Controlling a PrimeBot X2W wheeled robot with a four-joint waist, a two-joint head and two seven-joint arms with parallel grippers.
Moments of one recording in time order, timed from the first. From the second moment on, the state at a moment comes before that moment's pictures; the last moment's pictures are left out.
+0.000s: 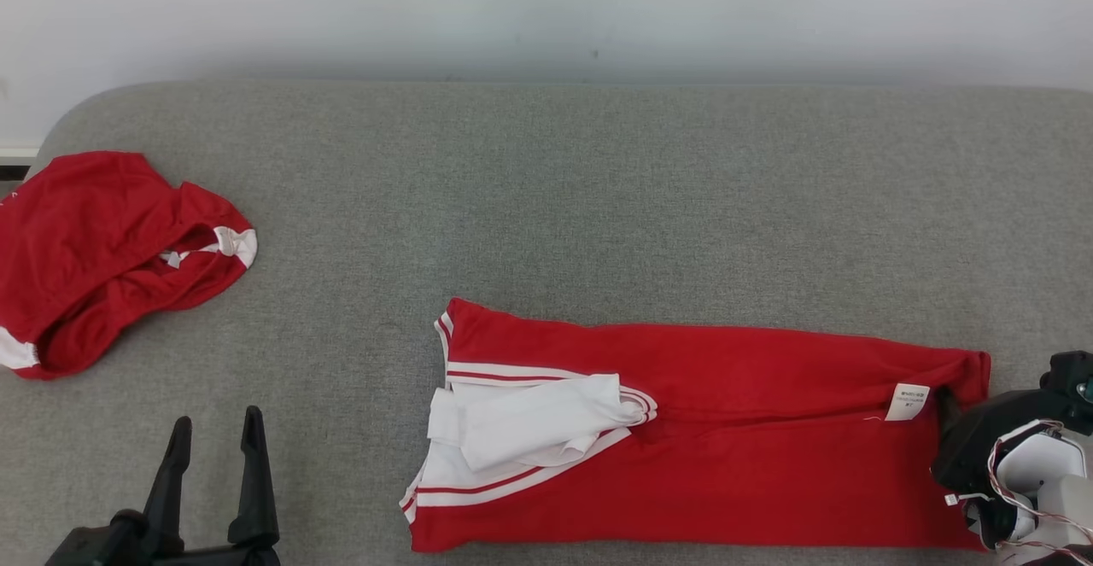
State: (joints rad) left arm 0.00 0.06 0.10 0.10 -0.26 -0.11 -0.26; right arm -0.46 -0.13 -0.42 0.80 0.08 0.13 0.26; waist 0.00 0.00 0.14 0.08
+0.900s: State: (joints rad) left arm -0.01 0.06 0.09 0.10 -0.24 -0.11 -0.26; right arm -0.54 -0.22 -0.48 0.74 -0.02 0.13 0.27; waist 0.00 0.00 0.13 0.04
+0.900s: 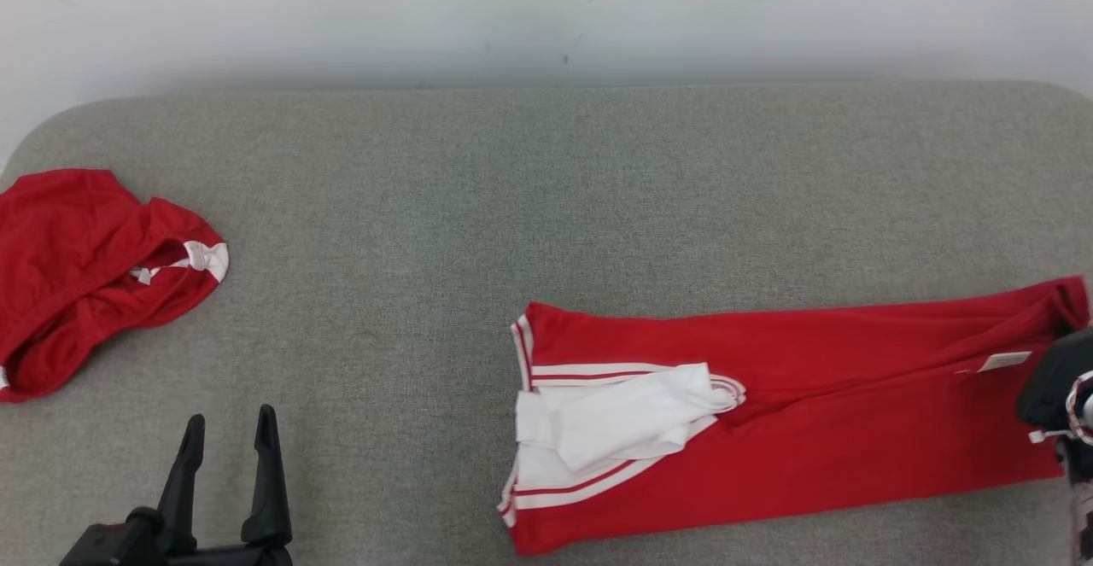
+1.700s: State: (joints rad) left arm 0.05 0.05 0.07 0.11 -0.26 -0.09 -0.26; right arm -0.37 -0.11 0.03 0.39 0.19 0.13 0.42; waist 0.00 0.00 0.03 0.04
